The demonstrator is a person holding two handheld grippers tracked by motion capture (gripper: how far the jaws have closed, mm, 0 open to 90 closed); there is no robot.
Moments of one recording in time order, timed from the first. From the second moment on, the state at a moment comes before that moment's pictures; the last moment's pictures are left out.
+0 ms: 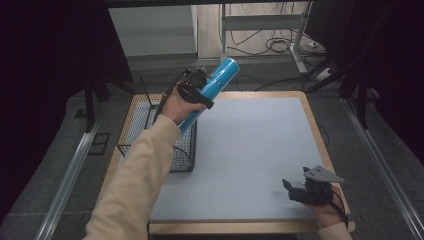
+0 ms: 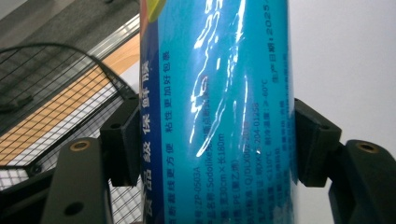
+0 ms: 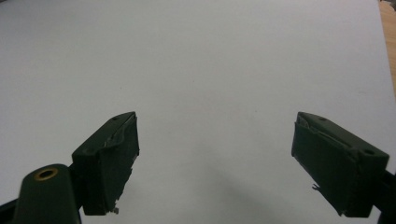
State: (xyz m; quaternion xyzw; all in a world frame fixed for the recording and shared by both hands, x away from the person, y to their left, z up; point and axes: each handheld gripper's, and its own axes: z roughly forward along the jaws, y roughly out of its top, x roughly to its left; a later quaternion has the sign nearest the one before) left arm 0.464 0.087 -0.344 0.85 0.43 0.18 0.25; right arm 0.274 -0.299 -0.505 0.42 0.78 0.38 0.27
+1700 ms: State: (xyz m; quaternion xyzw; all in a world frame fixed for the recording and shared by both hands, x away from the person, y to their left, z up) left arm 0.513 0.138 -0.415 0.83 0.49 0.19 0.17; right arm 0.274 -0.302 -0.506 0.42 0.78 0.37 0.27
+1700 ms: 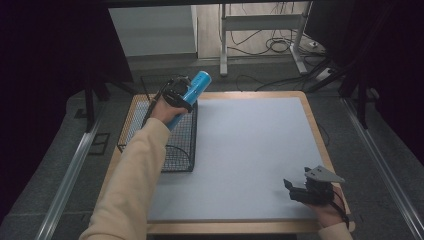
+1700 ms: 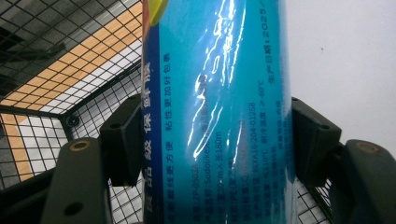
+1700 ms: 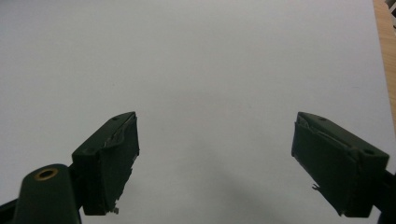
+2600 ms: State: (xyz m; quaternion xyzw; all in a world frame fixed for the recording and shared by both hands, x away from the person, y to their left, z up) left arm 0.519 0.140 -0.436 0.83 0.49 0.22 0.13; right arm 0.272 -0.301 -0.505 0.42 0.78 0.37 0.28
